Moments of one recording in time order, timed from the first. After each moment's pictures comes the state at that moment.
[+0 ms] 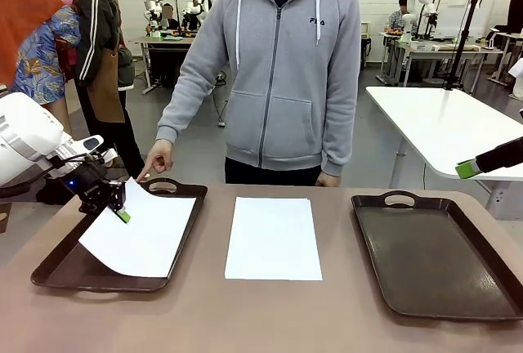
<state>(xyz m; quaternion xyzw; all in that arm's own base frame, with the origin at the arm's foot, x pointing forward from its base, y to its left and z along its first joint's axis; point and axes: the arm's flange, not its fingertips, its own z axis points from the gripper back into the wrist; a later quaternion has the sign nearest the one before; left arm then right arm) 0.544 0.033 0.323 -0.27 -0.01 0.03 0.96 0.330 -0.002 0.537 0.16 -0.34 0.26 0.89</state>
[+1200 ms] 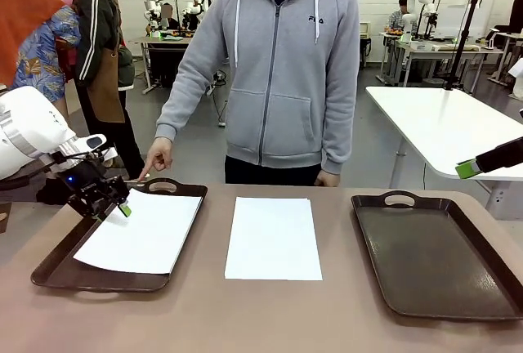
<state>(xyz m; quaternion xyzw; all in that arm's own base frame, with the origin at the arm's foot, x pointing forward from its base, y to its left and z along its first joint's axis) 0.553 0.045 0.331 -0.21 -0.01 0.03 0.98 0.330 -0.002 0.537 0.16 -0.34 0.26 0.89</state>
